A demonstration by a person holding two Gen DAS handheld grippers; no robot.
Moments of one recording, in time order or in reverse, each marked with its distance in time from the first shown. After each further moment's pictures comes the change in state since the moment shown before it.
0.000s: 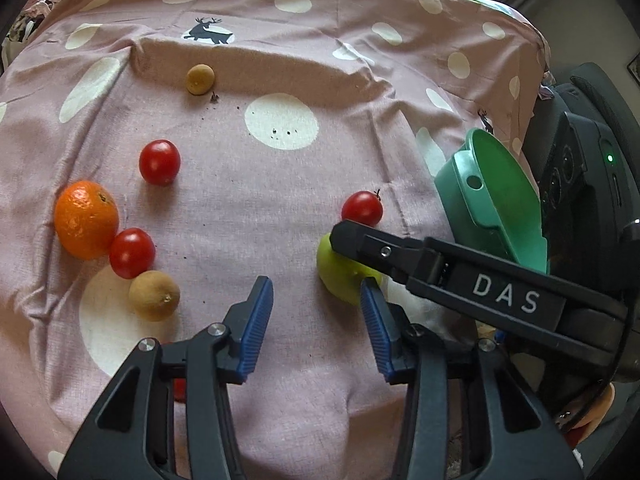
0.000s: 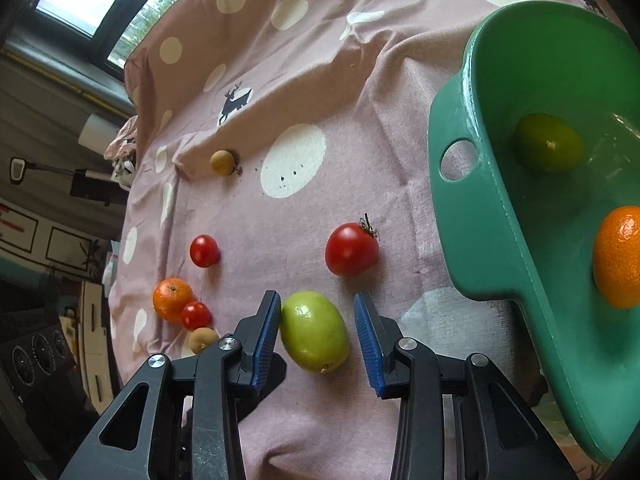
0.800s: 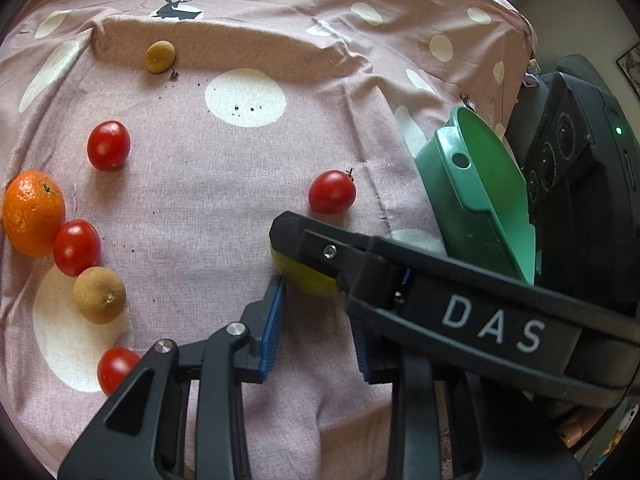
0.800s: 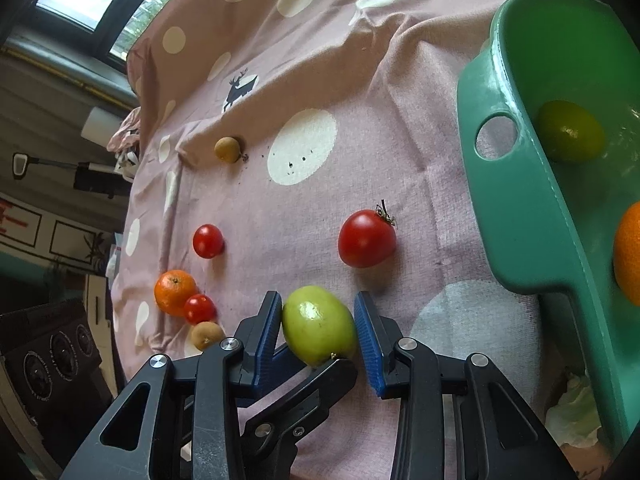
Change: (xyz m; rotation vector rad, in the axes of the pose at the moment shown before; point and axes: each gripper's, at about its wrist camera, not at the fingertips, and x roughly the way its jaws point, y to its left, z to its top) left arm 0.017 -0.011 0.000 0.015 0.044 -0.076; right arm 0.008 0.005 -0.001 -0.013 0.029 0.015
